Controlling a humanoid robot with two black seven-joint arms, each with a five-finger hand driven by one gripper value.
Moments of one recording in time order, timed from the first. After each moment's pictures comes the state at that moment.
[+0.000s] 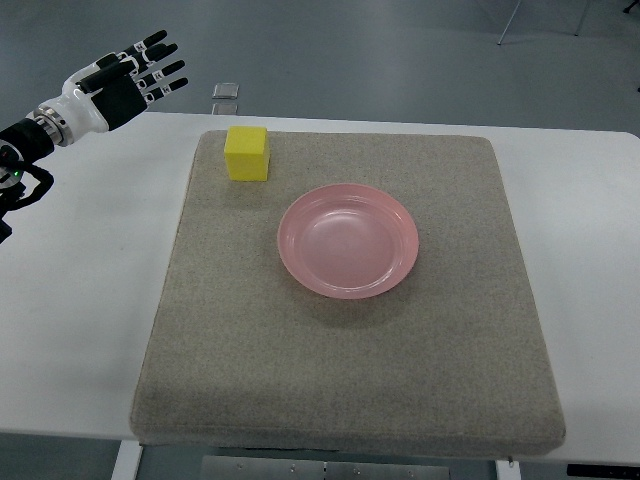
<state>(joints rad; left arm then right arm) -1.00 0.44 -0.50 -0.42 -0.31 -0.61 0.09 0.01 0.00 -0.10 0.13 -0.10 -0.02 0.02</state>
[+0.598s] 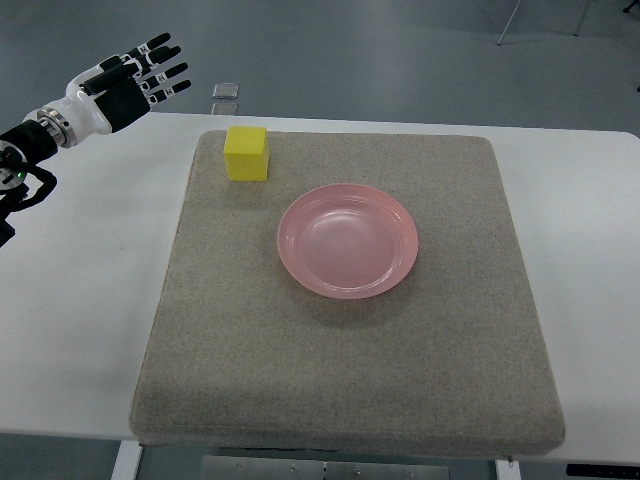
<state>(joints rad) -1.01 0.44 -0.50 -0.42 -0.31 -0.61 0.08 0.01 0.00 -0.10 0.13 -0.10 -0.02 0.02</state>
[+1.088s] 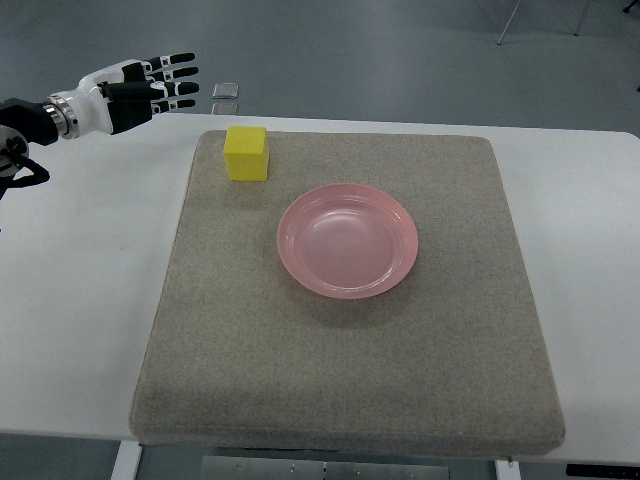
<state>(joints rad) -1.08 0.45 -0.47 -0.43 0.26 -0.61 -0.02 0.01 0.00 -0.10 0.13 -0.10 -0.02 0.02</state>
